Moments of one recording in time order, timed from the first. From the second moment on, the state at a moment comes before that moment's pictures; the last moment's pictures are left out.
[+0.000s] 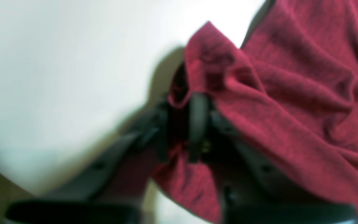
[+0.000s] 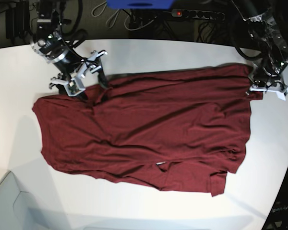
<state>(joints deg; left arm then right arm) 7.3 -8.5 -33.8 85.5 -26.1 4.3 51.9 -22.0 1.9 10.7 103.2 -1.4 39.7 -18.8</state>
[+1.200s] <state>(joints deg) 9.5 -9.2 -33.8 89.9 -25.6 4.6 56.3 -16.3 2.8 7.2 88.5 -0.9 39.6 -17.5</state>
